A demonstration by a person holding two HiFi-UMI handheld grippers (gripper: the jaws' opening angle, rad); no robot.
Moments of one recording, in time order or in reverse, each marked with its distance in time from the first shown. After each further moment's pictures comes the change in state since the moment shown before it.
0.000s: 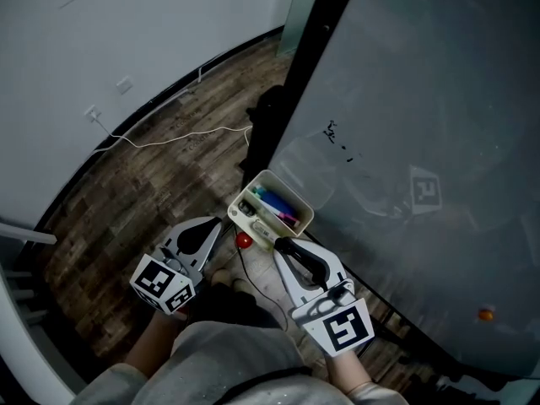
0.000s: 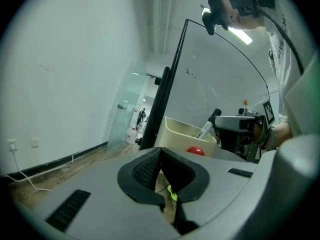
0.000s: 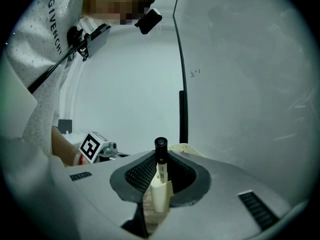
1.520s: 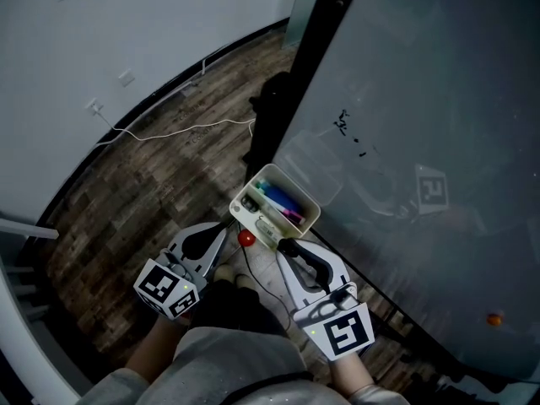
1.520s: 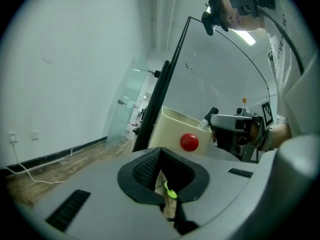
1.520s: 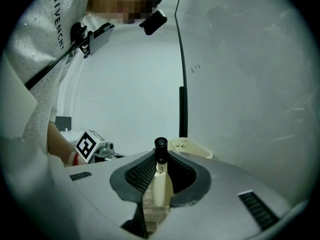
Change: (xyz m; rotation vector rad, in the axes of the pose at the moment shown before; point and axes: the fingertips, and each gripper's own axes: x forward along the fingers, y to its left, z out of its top) left arm -0.003 -0.010 -0.024 -0.039 0.035 -0.006; right arm -0.002 0.001 -0.014 -0.002 0.006 -0.017
